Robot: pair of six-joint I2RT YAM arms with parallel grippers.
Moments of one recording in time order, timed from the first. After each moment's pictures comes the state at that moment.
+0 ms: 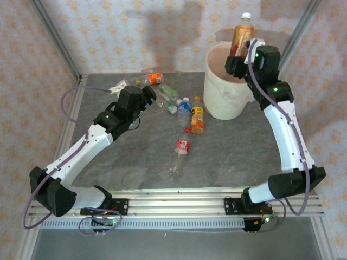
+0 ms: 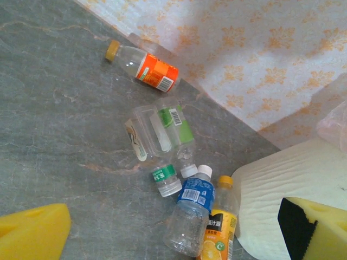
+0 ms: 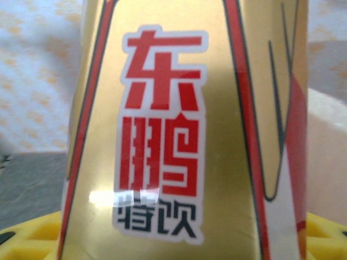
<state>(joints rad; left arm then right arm) -0.49 1.30 1.23 -0.49 -0.40 -0.95 0.15 1.46 1.75 -0.64 -0.03 0.20</state>
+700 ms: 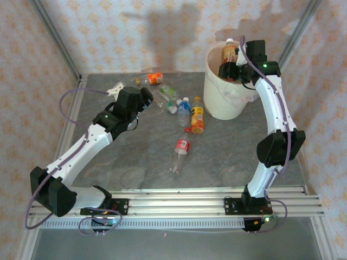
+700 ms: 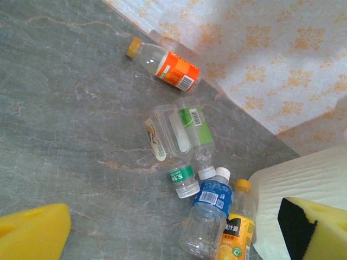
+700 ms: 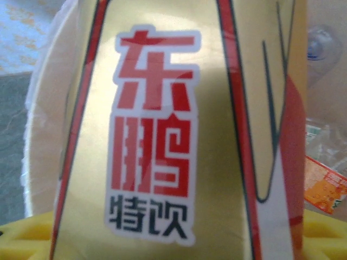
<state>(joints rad) -0.46 1.30 1.20 -0.52 -0.39 -0.97 0.09 1.82 2.02 -0.98 -0.26 0.19</state>
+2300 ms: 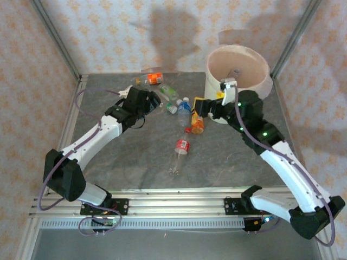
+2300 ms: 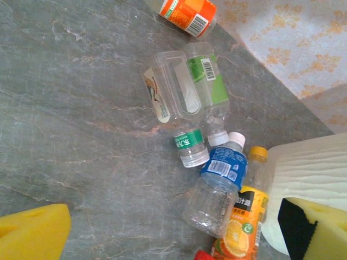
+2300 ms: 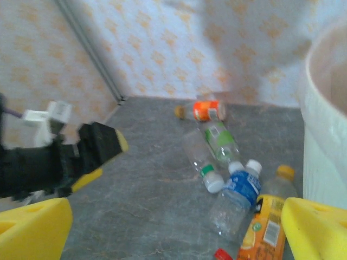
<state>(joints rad) -0.44 1.46 1.23 -0.51 -0.23 -1.02 0.54 1.05 1.13 -0.38 -0.05 0.31</state>
